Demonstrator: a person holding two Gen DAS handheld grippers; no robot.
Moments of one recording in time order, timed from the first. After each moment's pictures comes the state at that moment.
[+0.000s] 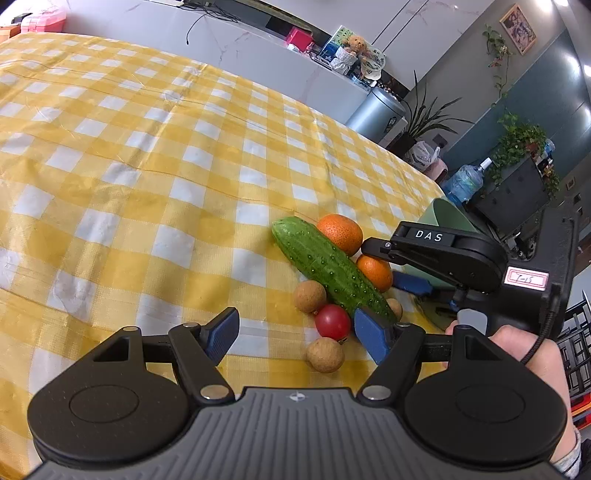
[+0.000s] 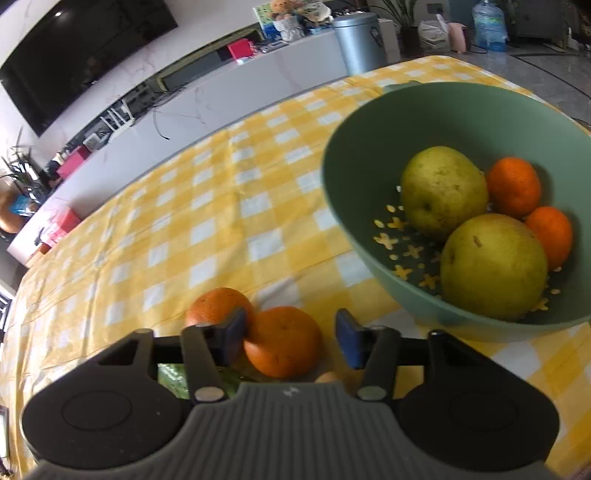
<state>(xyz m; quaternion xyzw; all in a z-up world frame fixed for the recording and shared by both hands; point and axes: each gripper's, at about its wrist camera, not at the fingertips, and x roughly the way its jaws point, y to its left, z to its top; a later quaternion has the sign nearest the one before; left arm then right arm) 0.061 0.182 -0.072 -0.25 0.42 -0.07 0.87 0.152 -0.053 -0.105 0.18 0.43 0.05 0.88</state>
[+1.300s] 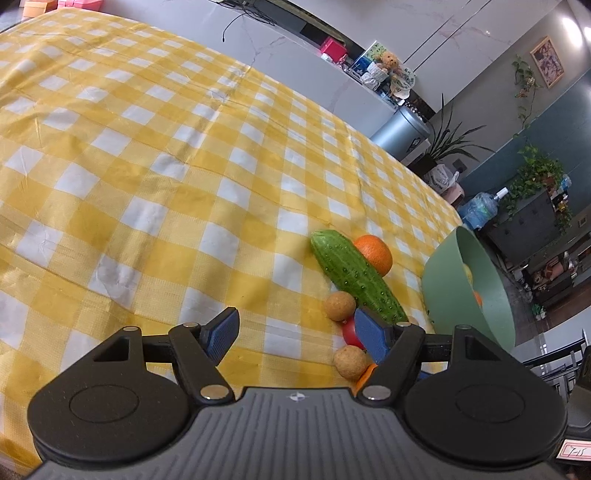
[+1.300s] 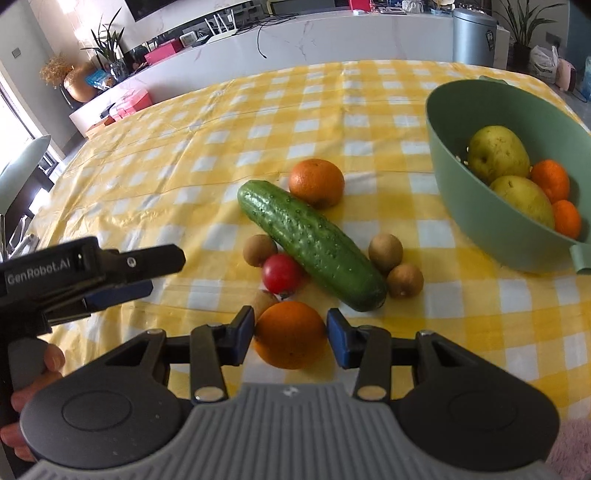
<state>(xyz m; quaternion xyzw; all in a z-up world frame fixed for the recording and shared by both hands) 0.051 0.208 -0.074 -0.30 0.41 -0.03 0.86 0.071 -0.030 -0.086 0.03 0.49 0.20 0.85</state>
